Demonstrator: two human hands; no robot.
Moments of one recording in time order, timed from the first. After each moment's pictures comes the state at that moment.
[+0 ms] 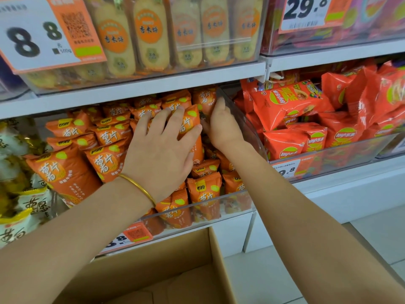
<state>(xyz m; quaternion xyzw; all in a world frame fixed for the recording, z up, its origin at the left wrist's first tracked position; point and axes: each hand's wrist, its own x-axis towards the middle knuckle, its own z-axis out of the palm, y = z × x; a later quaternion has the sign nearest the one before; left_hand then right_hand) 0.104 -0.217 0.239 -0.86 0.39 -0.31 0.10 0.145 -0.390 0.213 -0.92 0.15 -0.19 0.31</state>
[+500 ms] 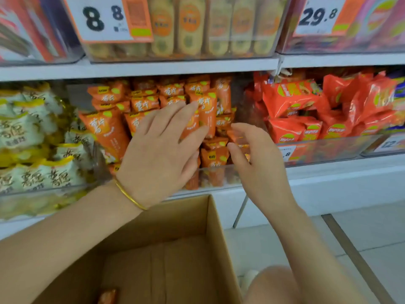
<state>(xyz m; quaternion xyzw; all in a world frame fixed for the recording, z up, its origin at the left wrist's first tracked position) 0.036 -0.166 0.251 -0.82 0.44 -0.36 -0.03 -0.032 -0.338 0.225 -0.89 0.05 -0.31 0.34</state>
